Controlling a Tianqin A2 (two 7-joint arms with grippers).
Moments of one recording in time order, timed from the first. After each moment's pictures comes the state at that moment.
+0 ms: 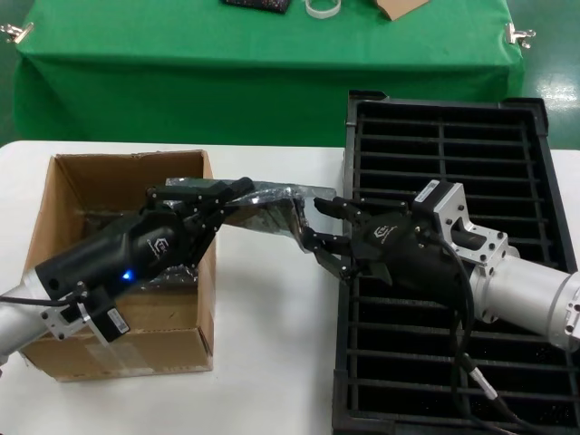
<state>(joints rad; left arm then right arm) -1.04 -0.45 1.48 -0.02 -1.99 1.57 1.92 0.66 0.37 -2.01 1.41 1.36 -0.69 0.54</state>
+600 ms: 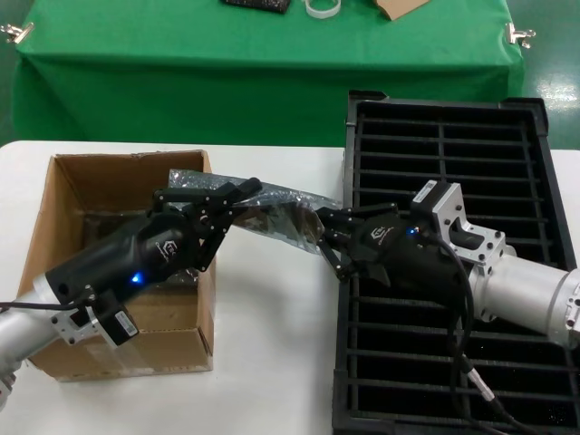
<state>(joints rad) -1.00 -0.42 1.59 -0.06 -2.13 1.57 1.89 0.68 0.37 -2.02 1.38 1.42 -0.71 0.49</state>
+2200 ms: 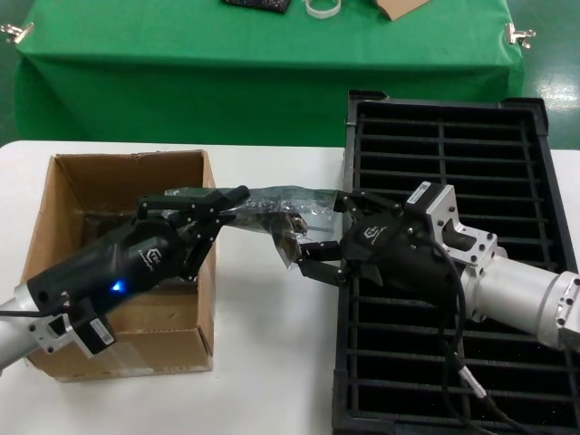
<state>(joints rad) -0.95 -0.48 2.11 -0.15 -2.67 1.57 1.81 0.68 0.35 -2.03 1.34 1.47 -0.69 0.43</state>
